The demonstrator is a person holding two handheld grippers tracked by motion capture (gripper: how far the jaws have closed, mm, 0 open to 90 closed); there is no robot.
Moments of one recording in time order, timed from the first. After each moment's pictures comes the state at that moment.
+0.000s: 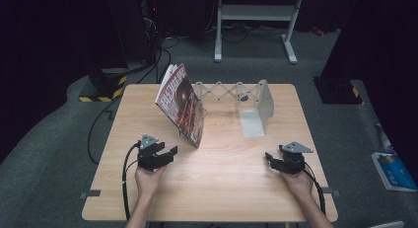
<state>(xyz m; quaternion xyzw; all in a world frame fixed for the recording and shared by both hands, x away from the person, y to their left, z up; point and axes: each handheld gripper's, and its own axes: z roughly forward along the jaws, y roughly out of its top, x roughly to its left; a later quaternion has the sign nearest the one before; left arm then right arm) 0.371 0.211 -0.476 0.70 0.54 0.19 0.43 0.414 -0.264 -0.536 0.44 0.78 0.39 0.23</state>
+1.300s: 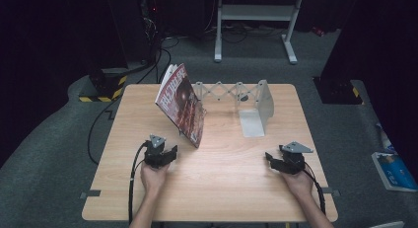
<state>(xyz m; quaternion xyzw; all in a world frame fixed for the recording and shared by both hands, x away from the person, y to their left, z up) 0.399 0.202 -0.518 0.71 0.56 0.25 0.35 0.414 -0.264 -0.536 0.44 0.78 0.39 0.23</state>
